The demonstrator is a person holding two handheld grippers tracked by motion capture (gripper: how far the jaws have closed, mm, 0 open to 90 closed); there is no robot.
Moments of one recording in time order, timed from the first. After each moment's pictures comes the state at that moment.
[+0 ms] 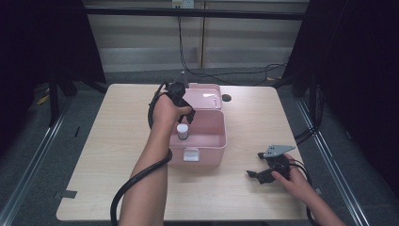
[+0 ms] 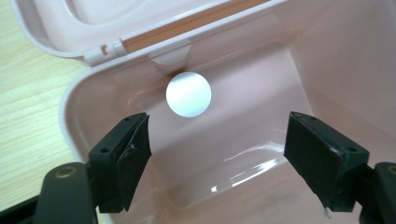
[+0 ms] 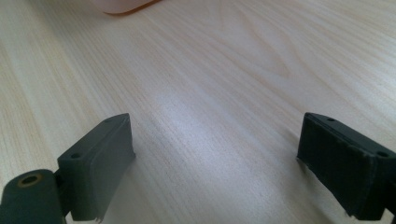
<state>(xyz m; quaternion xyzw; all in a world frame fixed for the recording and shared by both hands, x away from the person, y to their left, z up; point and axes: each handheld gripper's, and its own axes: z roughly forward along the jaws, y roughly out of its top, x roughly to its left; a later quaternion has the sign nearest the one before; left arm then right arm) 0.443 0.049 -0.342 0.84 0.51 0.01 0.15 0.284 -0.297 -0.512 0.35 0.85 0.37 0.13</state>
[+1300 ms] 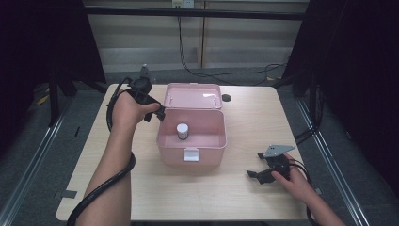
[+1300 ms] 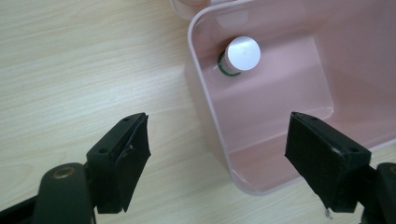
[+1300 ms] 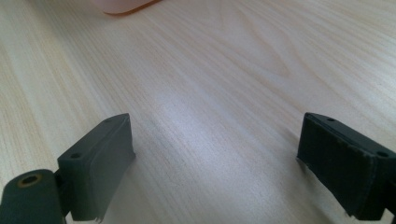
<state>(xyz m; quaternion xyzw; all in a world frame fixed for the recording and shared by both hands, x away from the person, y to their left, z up) 0.410 0.139 -0.298 0.82 0.55 0.02 0.17 0.284 -0.297 -0.512 0.35 0.85 0.37 0.13</state>
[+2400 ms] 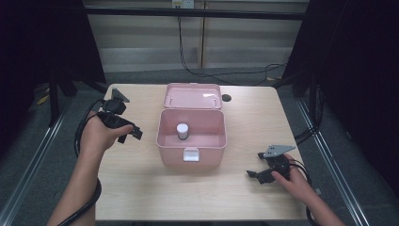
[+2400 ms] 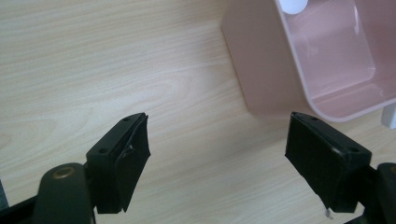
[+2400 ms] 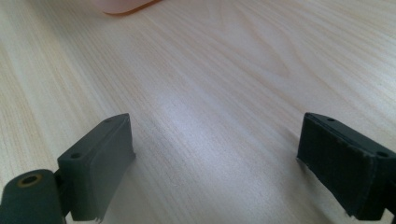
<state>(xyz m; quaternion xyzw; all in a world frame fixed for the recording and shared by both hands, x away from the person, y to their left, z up) 0.365 0.204 -0.332 0.82 0.55 0.03 0.19 0.285 -0.297 -0.512 0.35 0.85 0.37 0.13</state>
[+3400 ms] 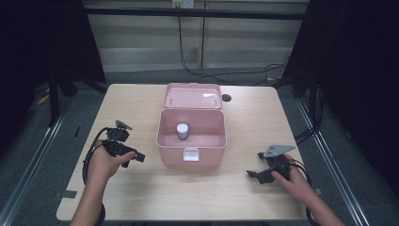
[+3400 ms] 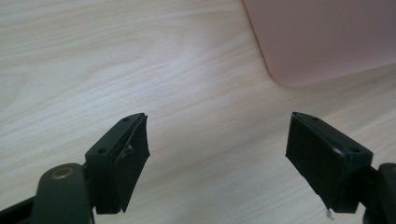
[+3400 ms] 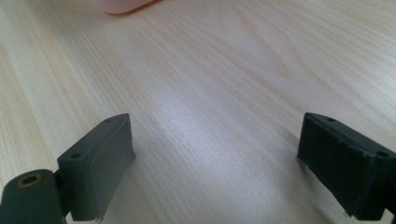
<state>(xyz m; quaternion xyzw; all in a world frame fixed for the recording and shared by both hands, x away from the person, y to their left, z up) 0.341 0.212 -0.422 0.82 0.53 0.00 0.20 0.284 -0.297 -0.512 0.34 0.85 0.37 0.13</state>
